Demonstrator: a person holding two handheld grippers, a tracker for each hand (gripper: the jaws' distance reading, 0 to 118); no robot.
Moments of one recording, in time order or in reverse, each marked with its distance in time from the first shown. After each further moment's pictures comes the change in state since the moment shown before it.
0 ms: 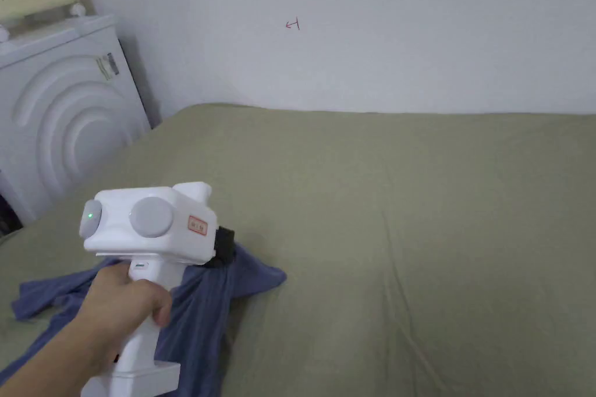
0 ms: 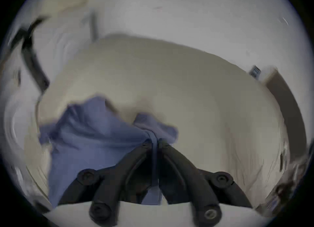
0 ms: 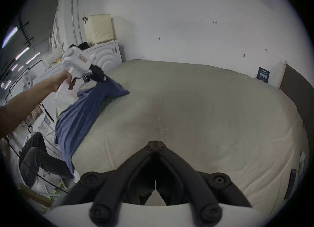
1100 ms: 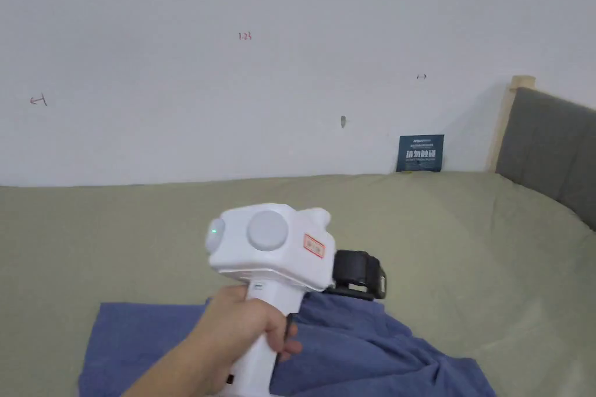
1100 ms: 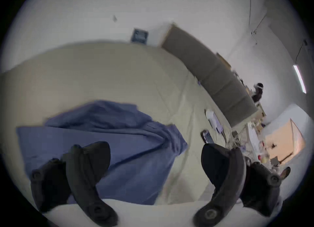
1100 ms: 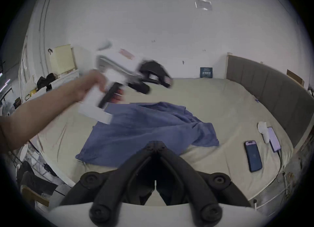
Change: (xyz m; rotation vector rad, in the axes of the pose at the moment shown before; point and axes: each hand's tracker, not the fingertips) left arm 0.432 0.031 0.043 -0.066 -0.695 -0.248; right arm 0.105 -0.043 0.192 0.172 -0.333 -0.191
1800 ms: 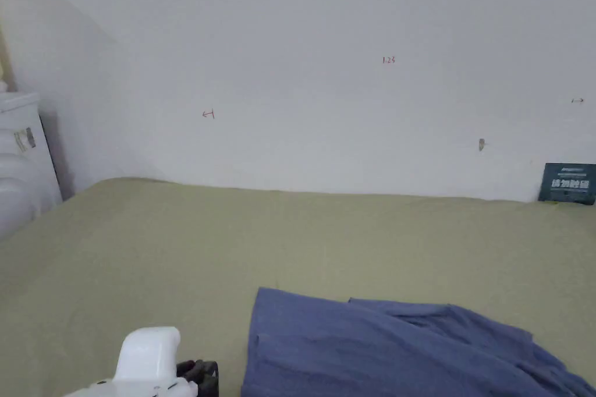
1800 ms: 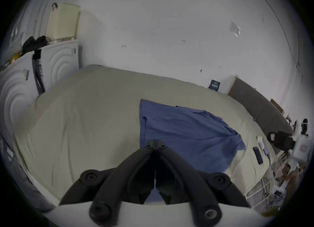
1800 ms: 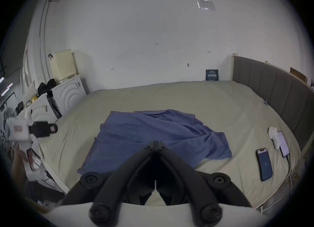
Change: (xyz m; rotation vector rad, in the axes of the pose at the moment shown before) left arm -0.099 -0.250 0.224 0.391 0.562 0.229; right arm -0.018 0.023 -0.054 0.017 0.024 -0.020
